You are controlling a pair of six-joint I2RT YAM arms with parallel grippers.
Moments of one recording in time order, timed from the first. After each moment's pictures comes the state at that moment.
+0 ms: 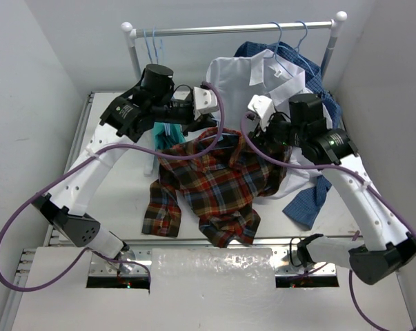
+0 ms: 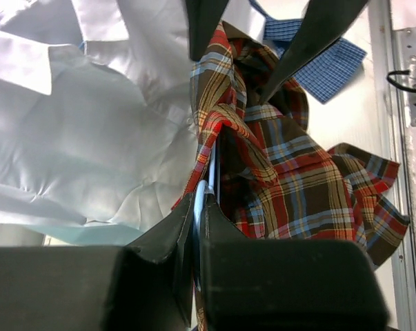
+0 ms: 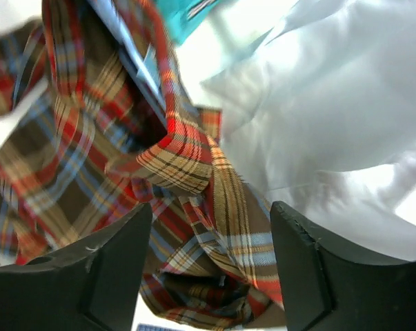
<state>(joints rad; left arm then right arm) -0.55 1.51 1.83 -0.82 0.69 0.63 0.42 1.20 1.38 -0.74 -0.33 -0.55</state>
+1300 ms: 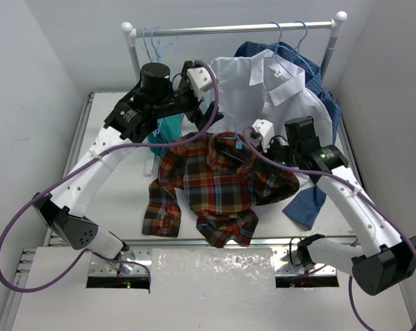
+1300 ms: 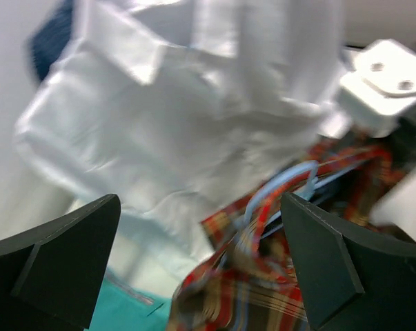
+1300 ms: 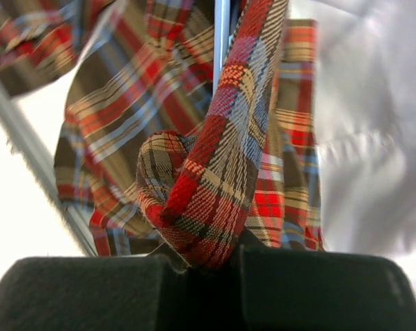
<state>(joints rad) -0.55 1.48 1.73 -0.52 0.46 0.35 0.37 1.14 1.09 -0.76 -0.46 -0.43</state>
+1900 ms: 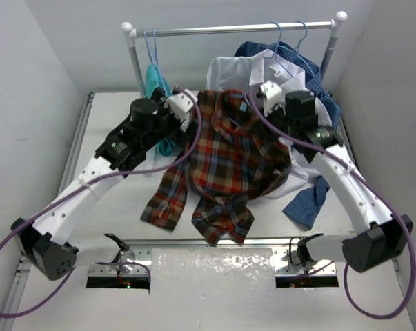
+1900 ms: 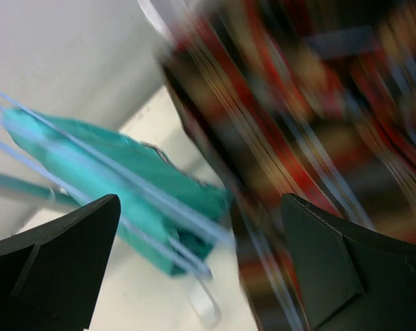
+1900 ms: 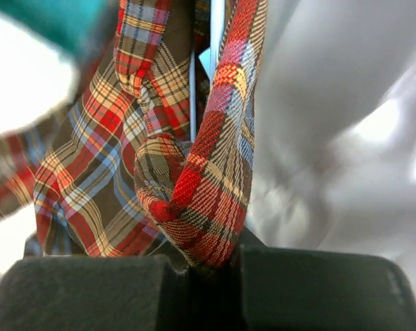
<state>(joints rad) -0.55 1.24 1.32 -0.36 -0.06 0.35 0.33 1.28 1.25 -0.53 -0.26 -0.17</state>
